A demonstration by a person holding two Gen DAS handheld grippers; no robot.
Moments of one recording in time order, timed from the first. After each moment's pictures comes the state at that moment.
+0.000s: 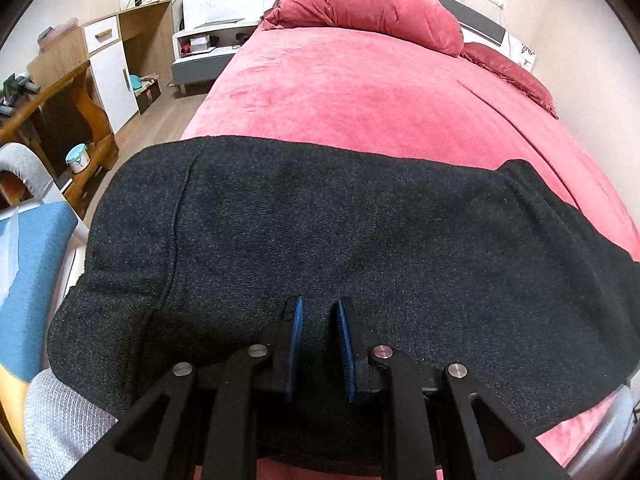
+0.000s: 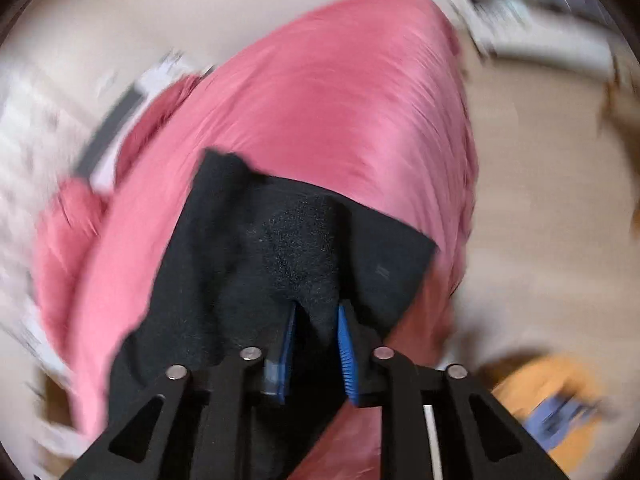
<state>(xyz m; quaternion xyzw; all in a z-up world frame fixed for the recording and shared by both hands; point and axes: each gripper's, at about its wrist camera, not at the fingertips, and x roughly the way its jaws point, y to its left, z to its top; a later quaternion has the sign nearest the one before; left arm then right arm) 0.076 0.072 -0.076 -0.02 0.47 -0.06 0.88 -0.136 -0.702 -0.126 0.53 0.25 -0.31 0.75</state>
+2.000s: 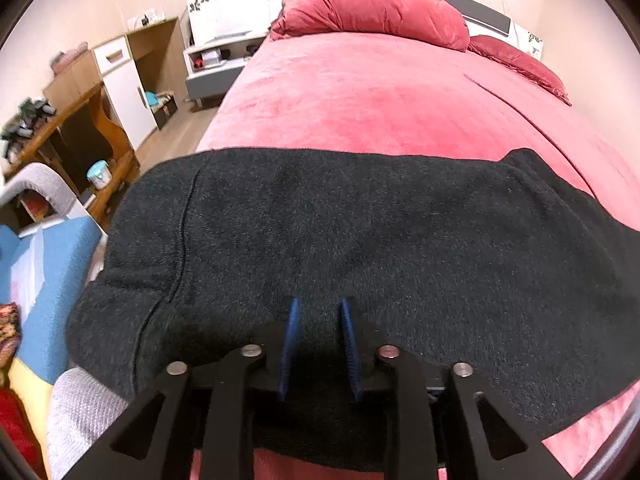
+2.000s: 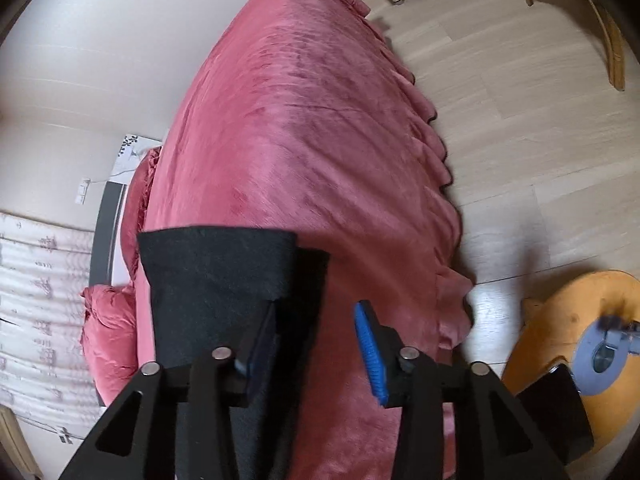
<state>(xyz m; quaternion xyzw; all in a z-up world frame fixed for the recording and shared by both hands) 0.055 0.039 -0.064 0.02 0.45 -0.01 0.89 -0.181 -0.744 -0.176 0.64 0.16 -0.33 0.68</state>
